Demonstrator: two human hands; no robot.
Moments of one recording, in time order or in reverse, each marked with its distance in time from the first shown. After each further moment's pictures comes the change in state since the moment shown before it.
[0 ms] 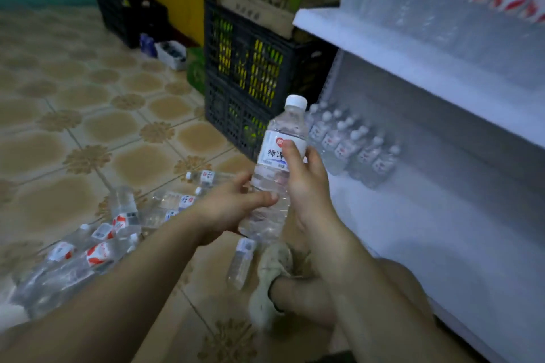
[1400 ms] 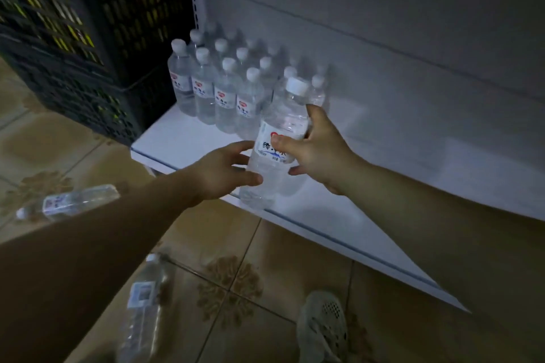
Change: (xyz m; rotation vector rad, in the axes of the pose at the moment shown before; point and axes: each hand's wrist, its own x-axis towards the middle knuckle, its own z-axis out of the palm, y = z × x) left_hand 0.343 -0.067 0.152 0.578 -0.281 -0.059; right_hand 0.223 0.098 -0.260 -0.337 0.034 0.126
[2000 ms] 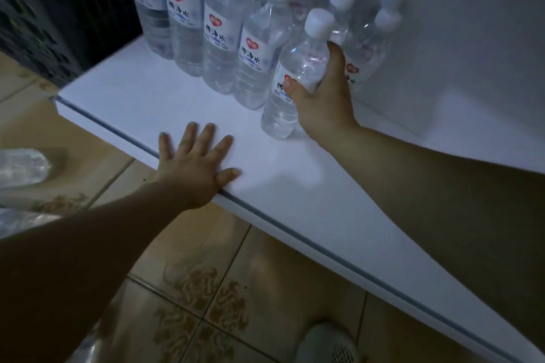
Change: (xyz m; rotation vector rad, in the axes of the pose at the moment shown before) left_hand 0.152 -0.171 0.009 1.072 0.197 -0.062; right_hand 0.184 0.113 0.042 -0.220 0.271 -0.202
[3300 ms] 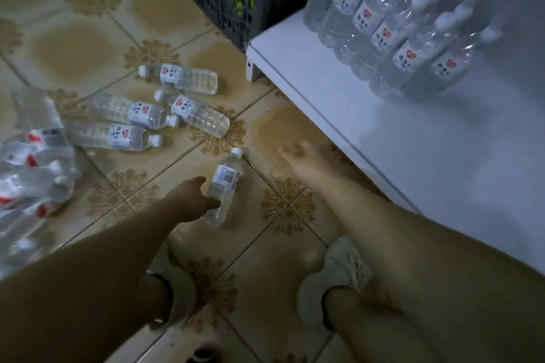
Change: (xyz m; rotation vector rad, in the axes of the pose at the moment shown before) left_hand -0.323 -0.097 0.009 -0.822 -0.388 -0.696; right_hand -0.248 -0.088 0.078 -0.286 -0.739 0.366
